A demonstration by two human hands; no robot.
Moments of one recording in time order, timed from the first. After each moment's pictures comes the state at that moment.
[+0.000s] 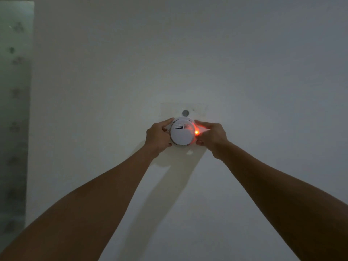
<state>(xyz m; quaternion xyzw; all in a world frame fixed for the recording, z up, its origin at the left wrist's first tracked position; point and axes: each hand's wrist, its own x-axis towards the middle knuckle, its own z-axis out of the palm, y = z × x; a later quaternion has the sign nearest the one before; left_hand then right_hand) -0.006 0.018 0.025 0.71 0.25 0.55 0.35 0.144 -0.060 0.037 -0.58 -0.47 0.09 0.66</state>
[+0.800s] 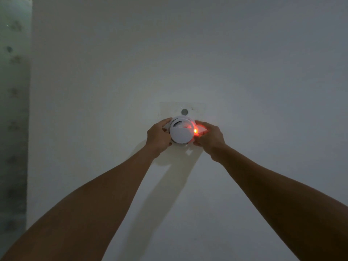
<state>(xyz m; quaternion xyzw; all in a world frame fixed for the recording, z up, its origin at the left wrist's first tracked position) -0.004 0.016 0.021 0.71 0.26 0.56 0.34 0.139 -0.066 0.024 -0.56 -0.50 0.08 0.66</state>
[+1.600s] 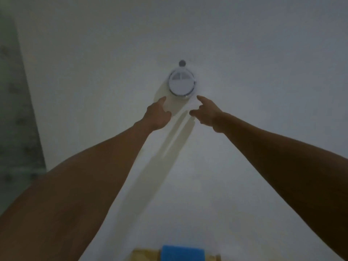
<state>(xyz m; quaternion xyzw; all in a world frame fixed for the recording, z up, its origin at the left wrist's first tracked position) -0.028 -0.010 -0.049 0.83 0.37 0.38 0.18 0.122 -0.108 -0.039 -0.69 -0.55 0.08 0.47</state>
